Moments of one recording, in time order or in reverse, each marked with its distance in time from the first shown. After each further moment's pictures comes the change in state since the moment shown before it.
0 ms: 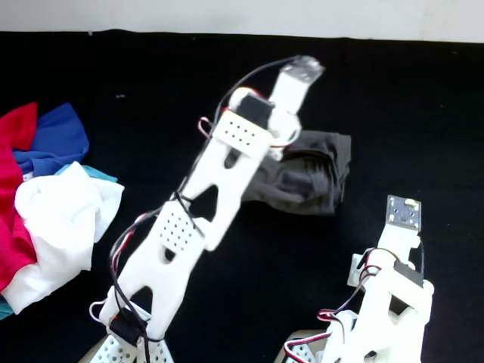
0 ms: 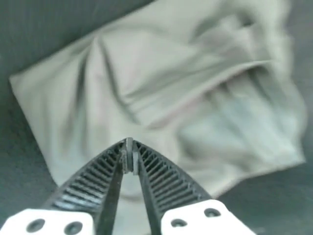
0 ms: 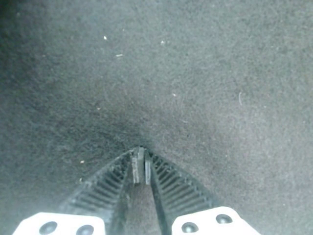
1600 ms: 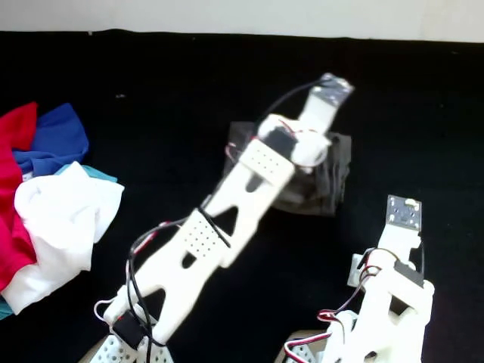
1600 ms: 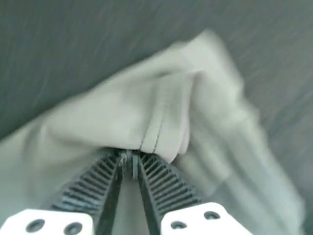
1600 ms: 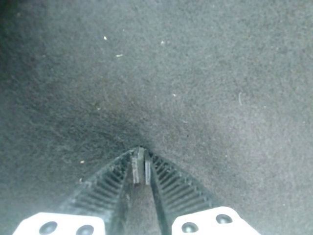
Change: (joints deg) left arm 8.8 15.4 -10.4 -24.4 0.0; right arm 0.0 0.0 0.0 -0.1 0.0
